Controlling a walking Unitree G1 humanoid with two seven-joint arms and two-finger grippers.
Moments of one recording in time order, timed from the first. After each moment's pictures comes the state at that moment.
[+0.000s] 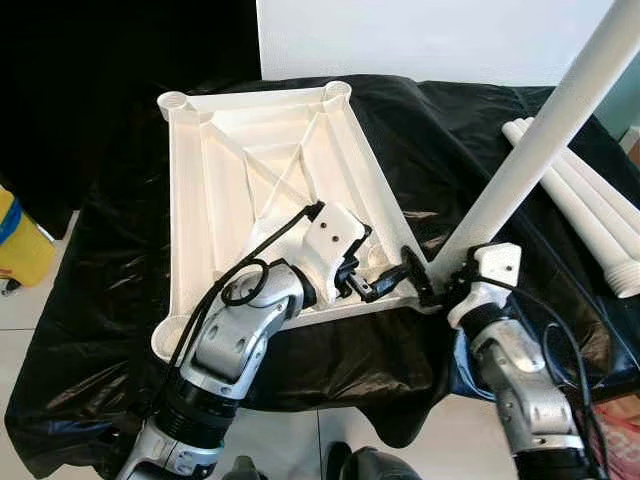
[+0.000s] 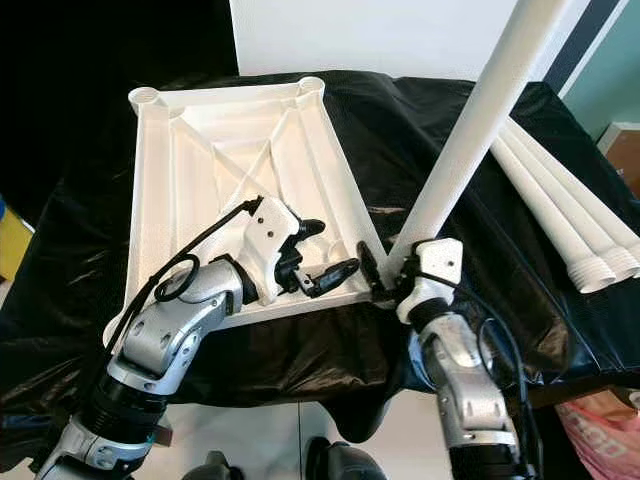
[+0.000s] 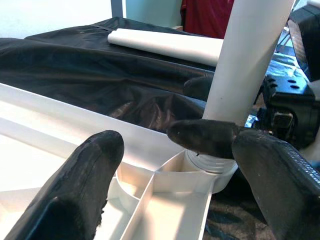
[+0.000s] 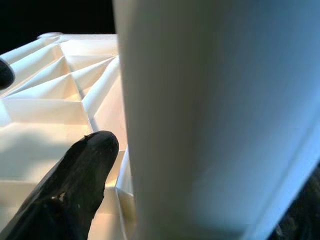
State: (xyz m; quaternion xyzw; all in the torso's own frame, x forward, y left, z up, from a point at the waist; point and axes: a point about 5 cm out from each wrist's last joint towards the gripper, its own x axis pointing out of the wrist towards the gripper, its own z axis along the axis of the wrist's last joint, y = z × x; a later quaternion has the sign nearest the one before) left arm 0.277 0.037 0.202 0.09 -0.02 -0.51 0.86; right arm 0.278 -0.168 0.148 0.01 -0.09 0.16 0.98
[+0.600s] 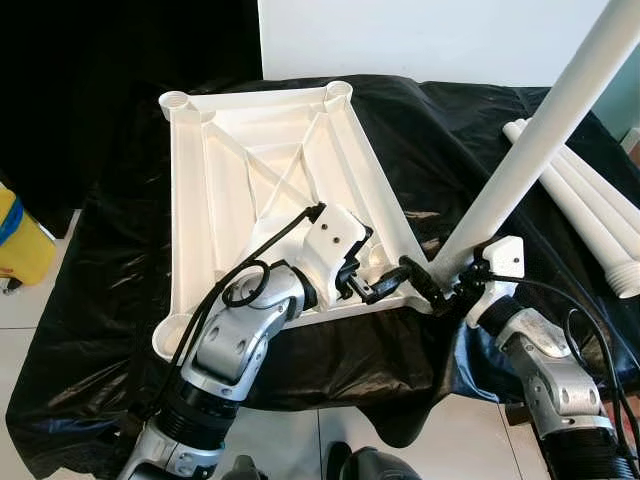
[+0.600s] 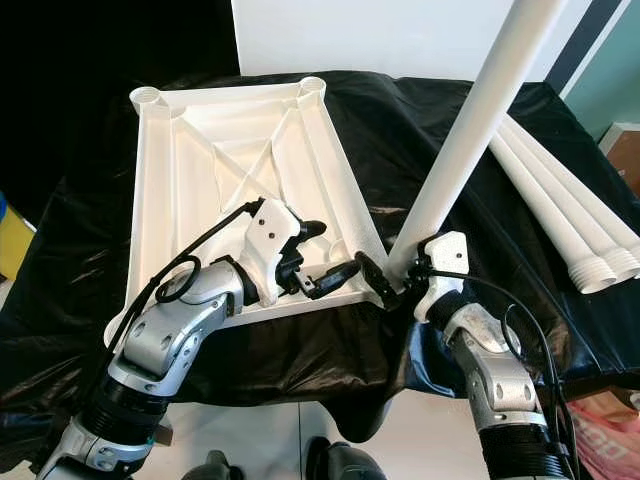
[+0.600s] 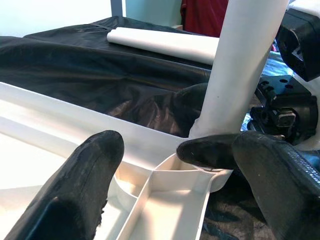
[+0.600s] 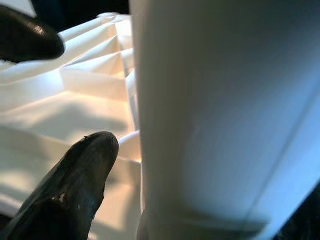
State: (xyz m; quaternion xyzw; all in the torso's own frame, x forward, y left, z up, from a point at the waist) left arm 0.276 0.037 0.201 0.09 -0.02 -0.51 0.86; right arm 0.286 -0.183 0.144 -0.03 -0.06 0.28 0.96
